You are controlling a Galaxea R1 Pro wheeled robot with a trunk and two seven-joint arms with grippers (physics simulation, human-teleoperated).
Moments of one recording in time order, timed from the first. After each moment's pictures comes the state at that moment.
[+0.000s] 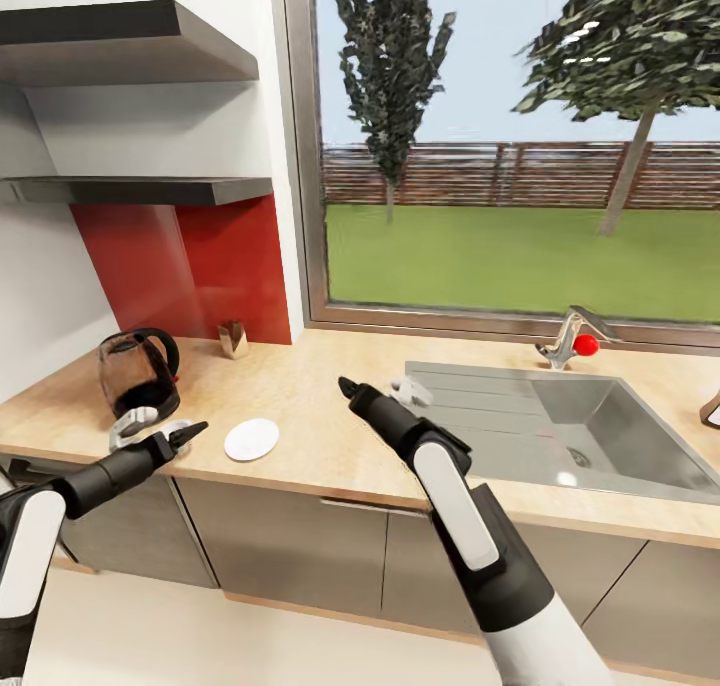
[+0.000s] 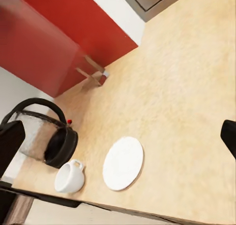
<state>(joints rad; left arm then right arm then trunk) -0.40 0.21 0.37 -1.53 0.61 0.92 -0.35 -0.61 0.17 0.39 -1.48 -0.96 0.44 -0.51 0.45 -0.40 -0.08</state>
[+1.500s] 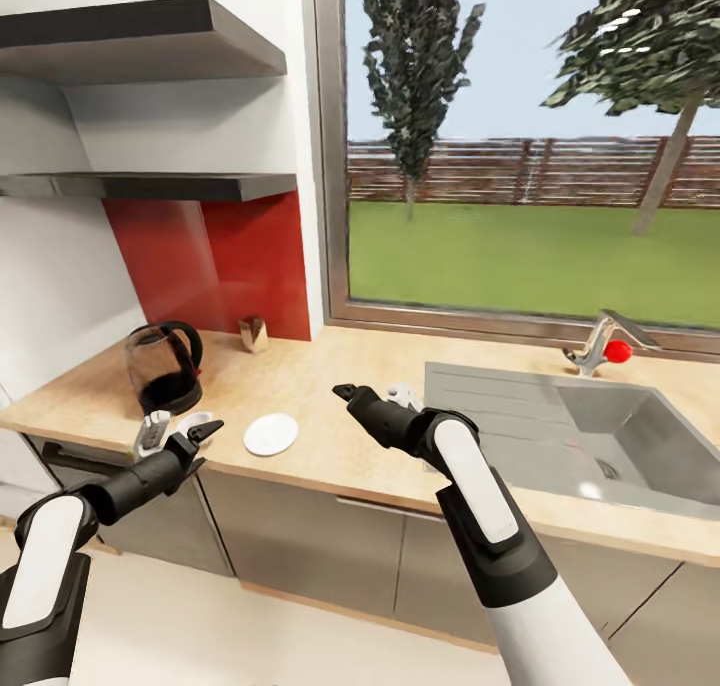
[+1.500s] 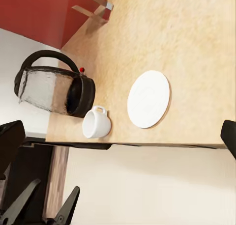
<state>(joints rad) -0.40 0.08 0.37 -1.52 1.14 0.93 0.17 -0.65 0.17 0.35 -1.48 -1.36 0.56 -0.76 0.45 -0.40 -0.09</state>
